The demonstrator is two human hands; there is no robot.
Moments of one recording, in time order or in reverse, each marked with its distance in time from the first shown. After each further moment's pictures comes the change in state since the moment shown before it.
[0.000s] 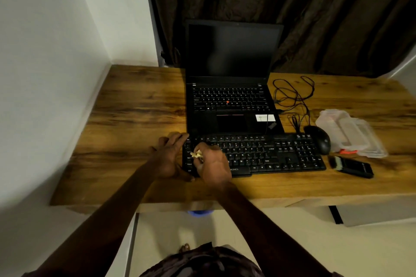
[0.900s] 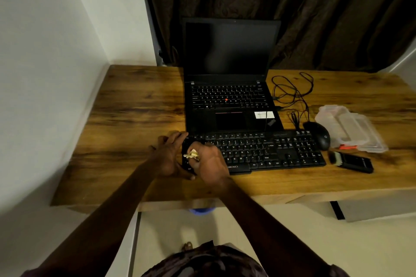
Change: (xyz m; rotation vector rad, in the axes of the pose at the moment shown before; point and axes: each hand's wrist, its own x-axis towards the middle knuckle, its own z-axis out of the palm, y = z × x) left_hand -0.001 0.002 -0.001 -0.005 -0.026 -0.020; right_hand 0.002 0.002 0.008 0.057 0.015 -0.108
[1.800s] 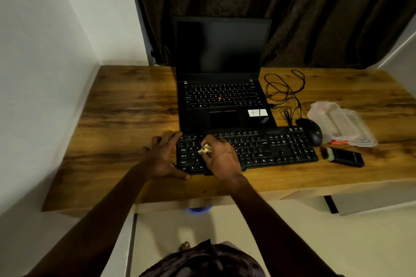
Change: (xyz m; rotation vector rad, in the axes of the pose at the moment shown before) left_hand 0.001 -0.002 0.003 -0.011 0.029 0.012; right_hand -0.002 0.041 -0.018 -0.078 0.112 0.022
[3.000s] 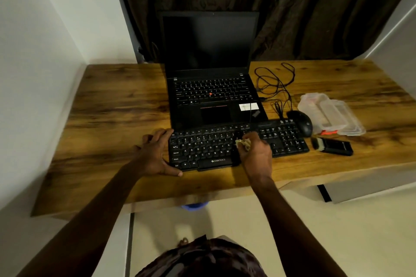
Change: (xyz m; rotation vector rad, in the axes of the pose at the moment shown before) left_hand 0.000 0.003 -0.001 0.029 -0.005 -0.006; right_hand -0.025 0.087 -0.022 0.077 0.352 0.351
